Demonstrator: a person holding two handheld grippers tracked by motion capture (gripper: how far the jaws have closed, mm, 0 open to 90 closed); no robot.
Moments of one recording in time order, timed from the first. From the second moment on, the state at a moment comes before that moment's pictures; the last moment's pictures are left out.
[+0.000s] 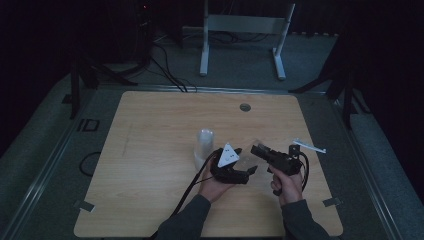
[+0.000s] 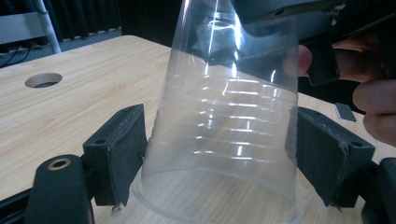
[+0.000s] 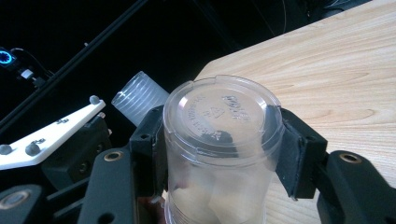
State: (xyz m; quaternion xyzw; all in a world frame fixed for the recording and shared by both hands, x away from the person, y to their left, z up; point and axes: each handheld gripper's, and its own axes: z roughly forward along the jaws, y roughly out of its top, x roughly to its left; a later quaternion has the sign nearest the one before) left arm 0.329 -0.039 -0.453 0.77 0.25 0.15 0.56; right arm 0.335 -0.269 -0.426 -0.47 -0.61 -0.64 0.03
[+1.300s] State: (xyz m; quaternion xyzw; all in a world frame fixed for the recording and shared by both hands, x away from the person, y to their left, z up) left arm 0.326 -0.042 -0.451 0.79 0.24 0.15 0.55; right arm 0.338 -0.273 -0.427 -0.48 -0.62 -0.62 0.02
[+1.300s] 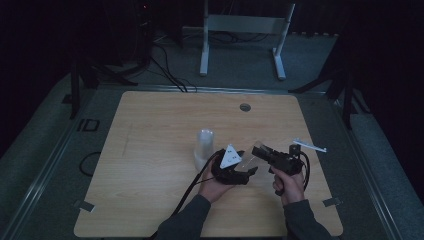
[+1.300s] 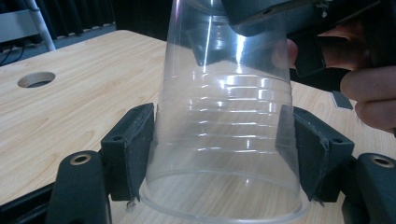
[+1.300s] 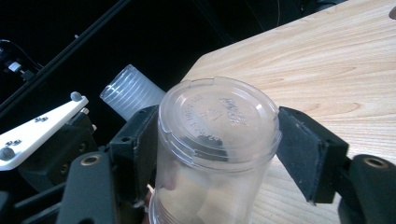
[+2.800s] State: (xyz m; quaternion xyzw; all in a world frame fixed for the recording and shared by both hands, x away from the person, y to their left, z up) left arm 0.330 -0.031 -0.443 0.80 0.23 0.16 0.54; right arm 0.328 -0.292 -0.434 -0.47 -0.65 -0.60 0.02
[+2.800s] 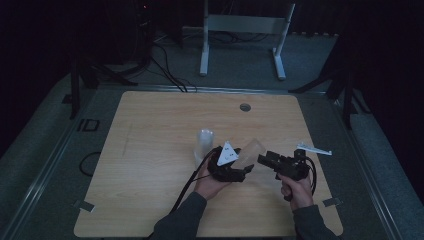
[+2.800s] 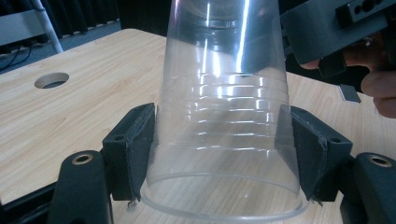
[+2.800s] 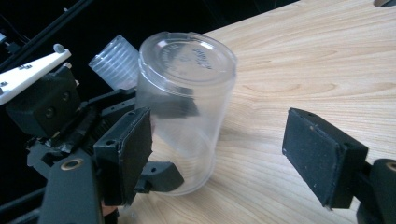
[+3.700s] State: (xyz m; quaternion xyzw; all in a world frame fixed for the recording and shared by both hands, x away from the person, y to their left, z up) left arm 0.332 -0.026 -0.441 0.81 0.22 0.15 0.52; right arm 0.319 -0.312 -0.424 -0.43 -0.74 -0.52 -0.06
